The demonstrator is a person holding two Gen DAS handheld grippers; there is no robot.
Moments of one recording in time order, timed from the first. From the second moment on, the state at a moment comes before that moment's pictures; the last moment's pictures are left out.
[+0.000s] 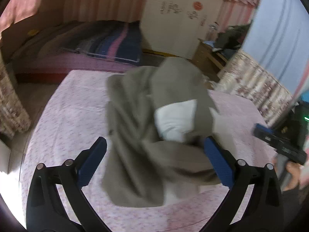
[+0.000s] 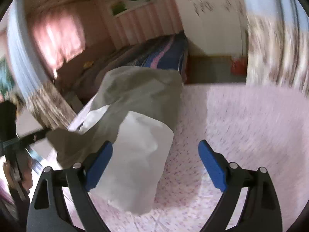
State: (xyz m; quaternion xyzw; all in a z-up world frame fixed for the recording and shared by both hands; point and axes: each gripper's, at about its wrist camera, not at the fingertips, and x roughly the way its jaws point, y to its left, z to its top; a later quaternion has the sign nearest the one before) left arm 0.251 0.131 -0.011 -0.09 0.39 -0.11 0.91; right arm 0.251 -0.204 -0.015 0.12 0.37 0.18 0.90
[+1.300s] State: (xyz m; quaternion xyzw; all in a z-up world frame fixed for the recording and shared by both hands) left arm 0.203 0.204 -0.084 -0.11 0.41 -0.05 0.90; right arm 0.261 -0.061 -0.048 -0.07 0.35 0.26 0.90
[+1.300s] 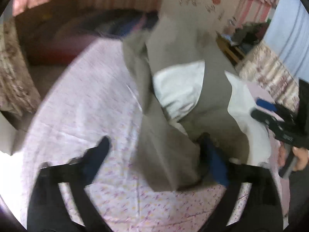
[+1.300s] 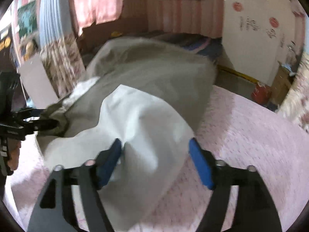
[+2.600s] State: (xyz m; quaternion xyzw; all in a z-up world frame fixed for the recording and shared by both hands) left arm 0.217 0.085 -0.040 -0.06 0.31 -0.11 0.94; right arm 0.221 -0.095 -0.018 -0.01 0.23 0.23 0.95
